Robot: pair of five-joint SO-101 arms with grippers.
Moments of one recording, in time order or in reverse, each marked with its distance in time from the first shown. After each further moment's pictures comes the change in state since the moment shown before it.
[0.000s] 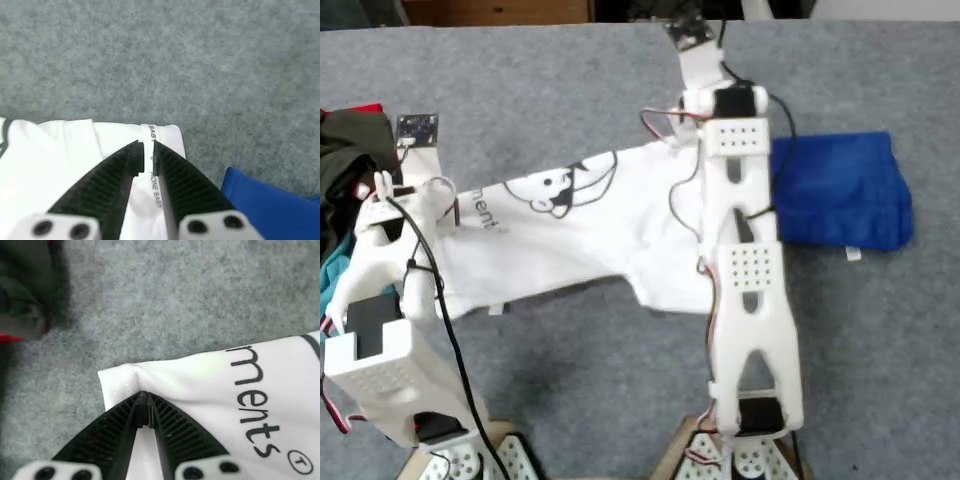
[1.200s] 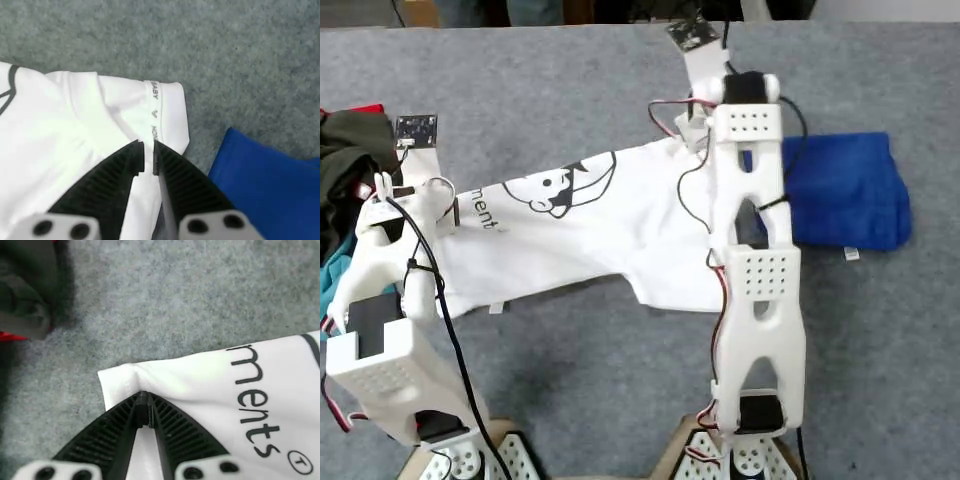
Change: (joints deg) left arm -0.2 0.1 0.0 -0.3 0.0; right arm 1.3 -15.5 18.5 4.5 2.9
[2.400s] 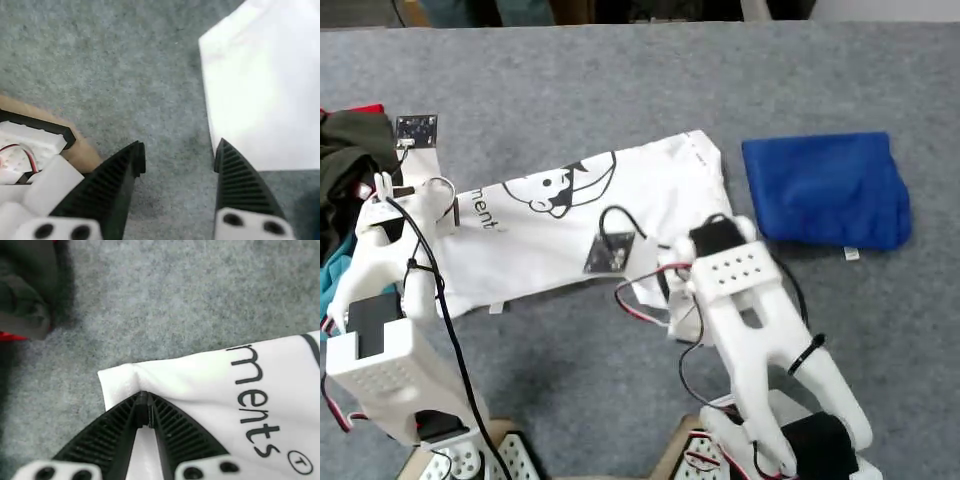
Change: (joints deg) left arm 0.0 0.0 0.0 0.0 0.0; right arm -16.3 -80.4 117.9 -9.7 35.5
